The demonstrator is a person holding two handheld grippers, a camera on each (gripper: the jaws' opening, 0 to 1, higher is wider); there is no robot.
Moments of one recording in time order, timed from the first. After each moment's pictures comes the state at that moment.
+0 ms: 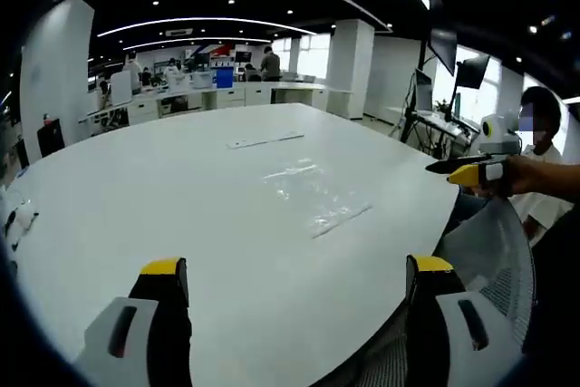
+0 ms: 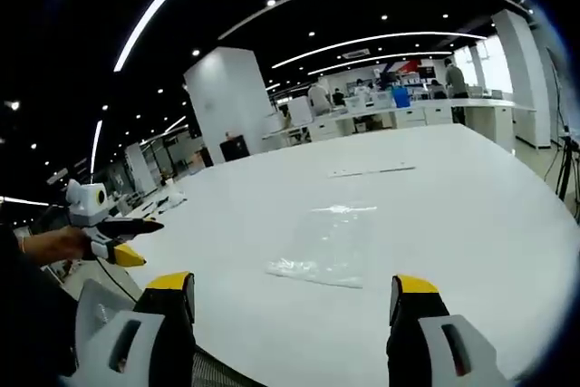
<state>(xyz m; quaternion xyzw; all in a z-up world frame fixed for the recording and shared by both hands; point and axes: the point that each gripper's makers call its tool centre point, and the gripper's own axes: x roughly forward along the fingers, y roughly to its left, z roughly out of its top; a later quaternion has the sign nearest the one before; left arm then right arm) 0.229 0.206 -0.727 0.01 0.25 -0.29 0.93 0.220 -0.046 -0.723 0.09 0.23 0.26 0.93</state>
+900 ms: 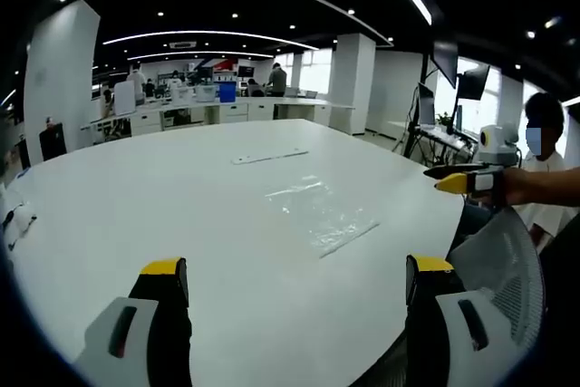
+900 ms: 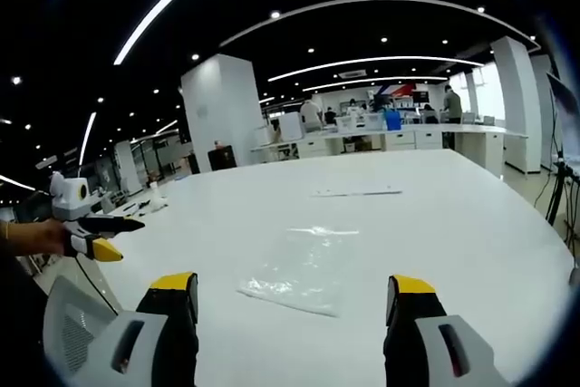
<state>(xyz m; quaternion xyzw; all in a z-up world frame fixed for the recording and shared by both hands) 0.250 0.204 -0.722 0.00 0.21 -0.28 0.94 0.257 -0.060 -0.726 0.06 0.19 0.23 0.95</state>
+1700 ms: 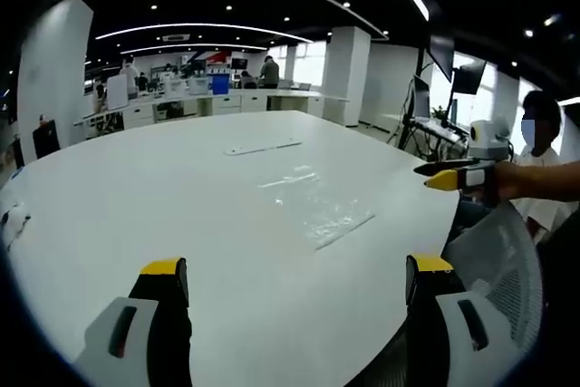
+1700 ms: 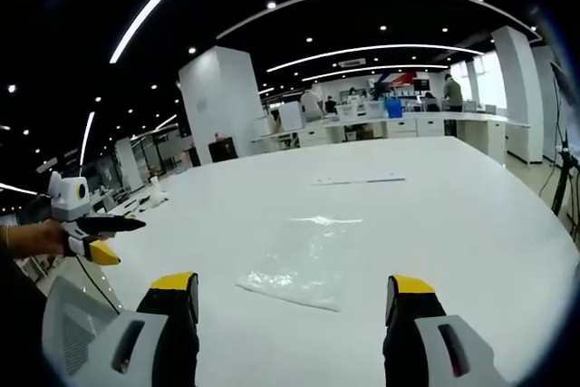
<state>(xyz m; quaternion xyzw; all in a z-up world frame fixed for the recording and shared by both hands) 0.251 0.197 -0.733 0.00 0.24 -0.30 0.92 0.262 -0.056 -0.738 0.06 0.21 0.24 0.95</state>
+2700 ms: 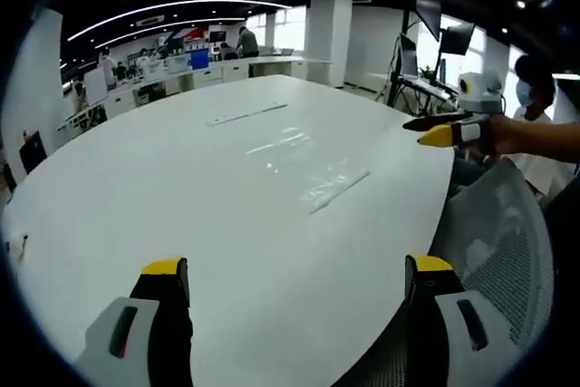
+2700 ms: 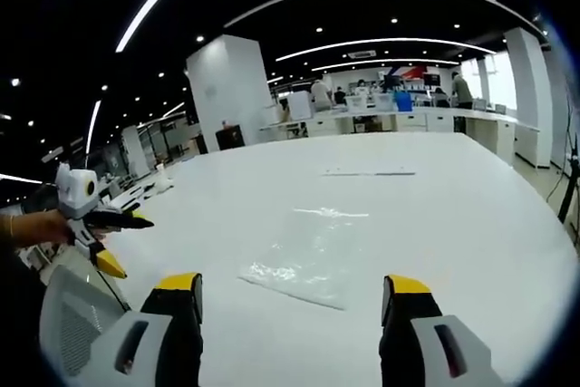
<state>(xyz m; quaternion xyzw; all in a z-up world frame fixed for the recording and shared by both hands) 0.245 0.196 -0.767 0.06 0.30 -0.33 0.89 0.267 -0.049 -0.745 0.04 0.23 0.26 0.94</state>
